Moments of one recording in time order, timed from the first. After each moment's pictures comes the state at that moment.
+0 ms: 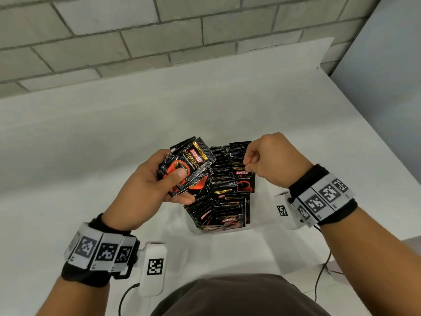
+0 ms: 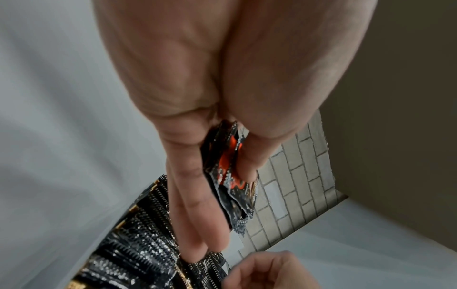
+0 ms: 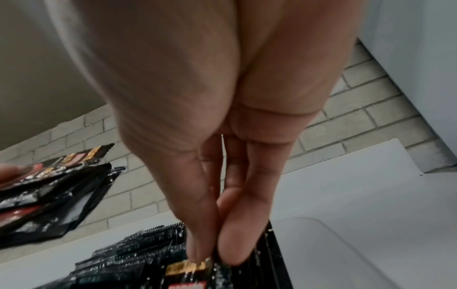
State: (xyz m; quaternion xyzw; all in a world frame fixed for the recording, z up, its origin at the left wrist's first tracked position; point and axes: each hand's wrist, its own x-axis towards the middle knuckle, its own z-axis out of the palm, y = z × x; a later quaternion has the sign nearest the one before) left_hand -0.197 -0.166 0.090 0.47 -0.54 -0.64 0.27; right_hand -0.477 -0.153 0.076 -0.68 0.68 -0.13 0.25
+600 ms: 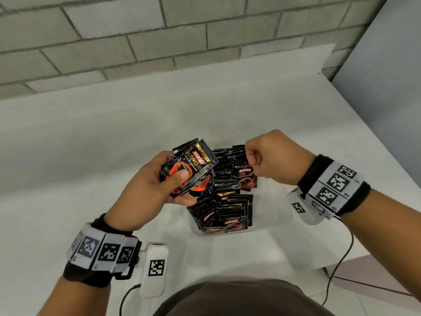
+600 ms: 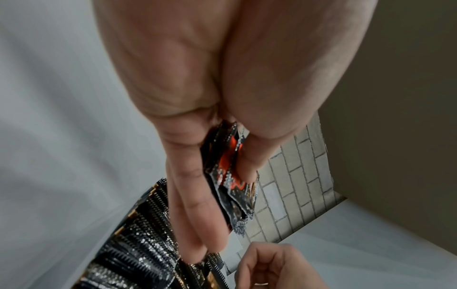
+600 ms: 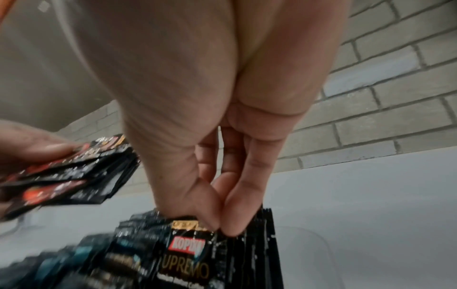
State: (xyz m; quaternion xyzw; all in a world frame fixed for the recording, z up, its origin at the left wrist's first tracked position) left_hand -0.194 -0.166 0.094 0.47 -0.54 -0.65 0.27; right_hand -0.479 -0.159 0.096 -0.75 0.62 -0.07 0.22
